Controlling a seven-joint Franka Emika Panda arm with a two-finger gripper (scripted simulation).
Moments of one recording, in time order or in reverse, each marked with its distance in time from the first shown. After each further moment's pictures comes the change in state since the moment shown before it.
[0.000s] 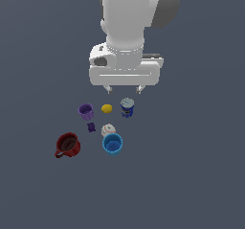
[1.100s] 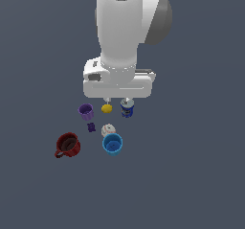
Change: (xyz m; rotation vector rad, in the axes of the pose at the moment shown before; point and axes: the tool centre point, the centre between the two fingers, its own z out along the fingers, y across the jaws) arm 0.023 0.022 0.029 -0.043 0.009 -0.038
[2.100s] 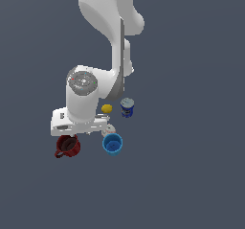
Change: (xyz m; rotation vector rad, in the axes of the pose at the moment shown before) arm 0.036 0.153 0.159 -0.238 -0.031 -0.237
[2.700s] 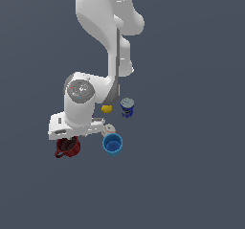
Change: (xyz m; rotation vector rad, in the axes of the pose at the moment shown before) arm -0.004 0.013 0.030 -0.029 -0.009 -0.049
